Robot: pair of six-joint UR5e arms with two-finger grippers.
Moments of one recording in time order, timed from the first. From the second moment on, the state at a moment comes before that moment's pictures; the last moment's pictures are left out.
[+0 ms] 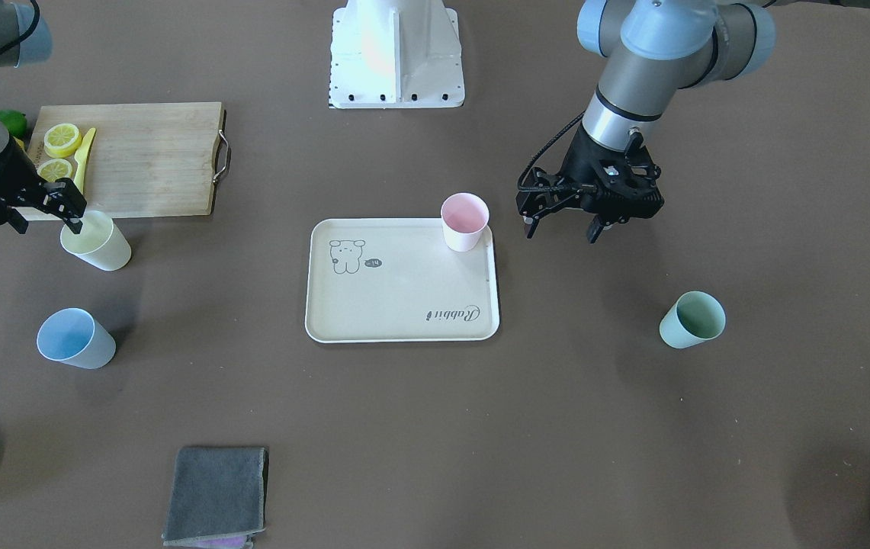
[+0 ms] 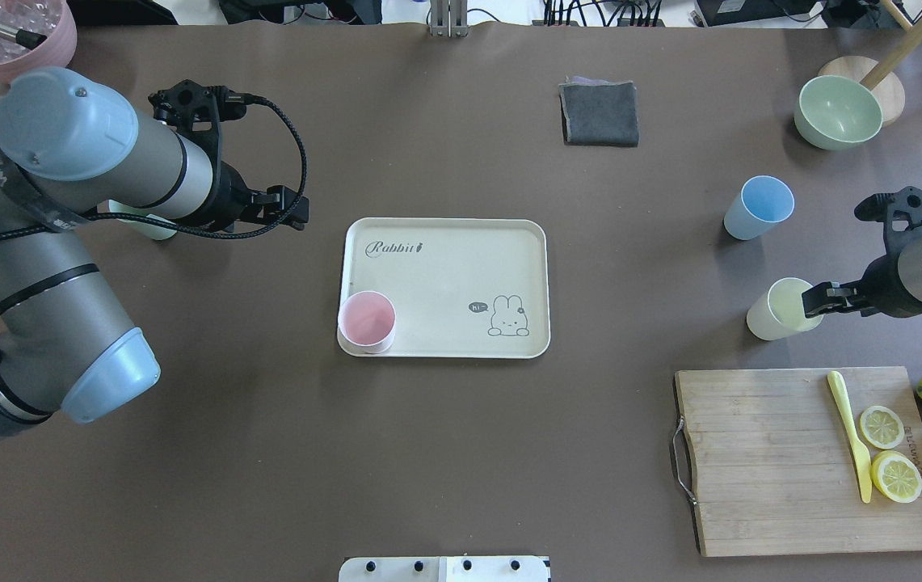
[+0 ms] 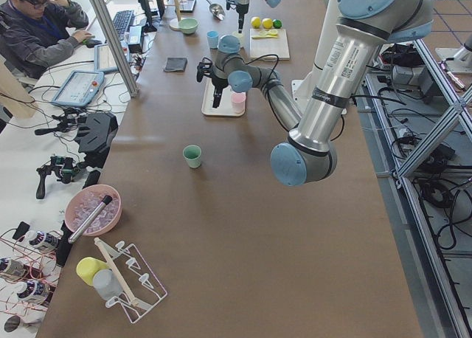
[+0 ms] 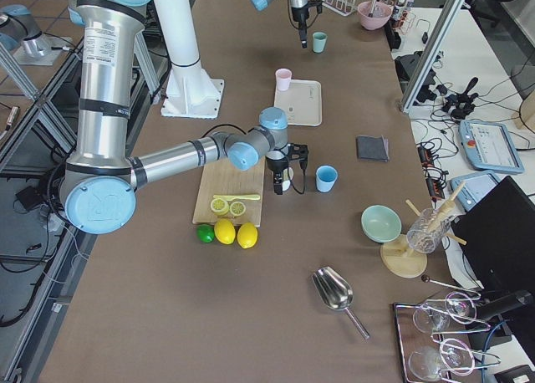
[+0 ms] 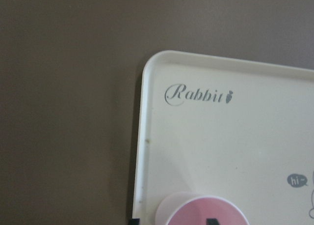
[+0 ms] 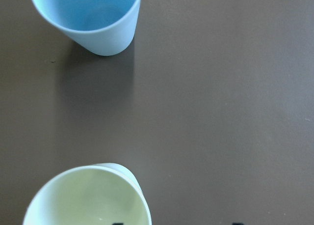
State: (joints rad) left arm -0.74 -2.02 -1.88 -1.74 -1.92 -1.10; right arm 0.84 -1.69 1.91 -1.20 1.99 0.90
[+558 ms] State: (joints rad) left arm -0.74 -2.01 -1.88 -1.75 -1.91 -1.10; right arm 0.82 -1.64 1.89 -1.18 1.98 1.01
